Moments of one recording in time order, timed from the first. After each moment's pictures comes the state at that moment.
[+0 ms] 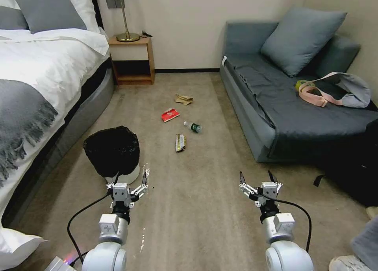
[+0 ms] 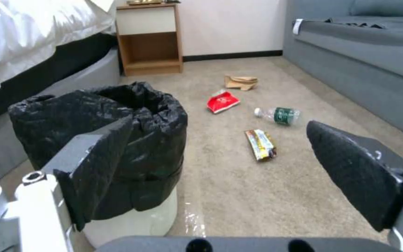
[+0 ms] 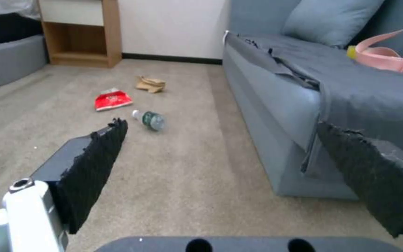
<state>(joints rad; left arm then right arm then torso) 1.55 -1.50 -0.55 -2.00 0.00 0.00 0.00 -1.55 1.50 0.55 2.00 0.00 0.00 0.00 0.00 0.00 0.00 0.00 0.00</state>
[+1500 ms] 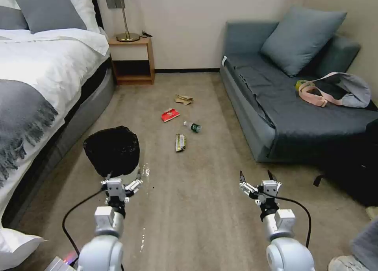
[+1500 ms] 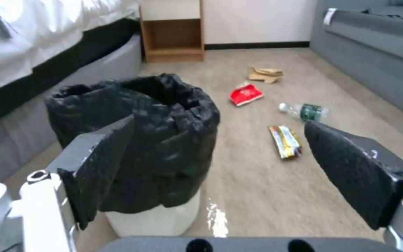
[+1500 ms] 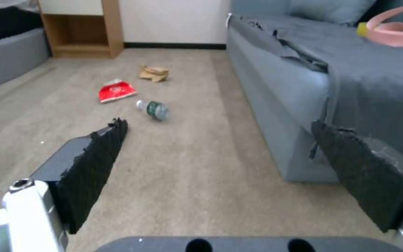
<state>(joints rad) 1.49 -1.47 -0.57 -2.02 -0.06 0.13 -0.08 -1.52 1.46 0.54 2.01 0.09 -0.10 0.01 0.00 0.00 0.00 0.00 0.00</state>
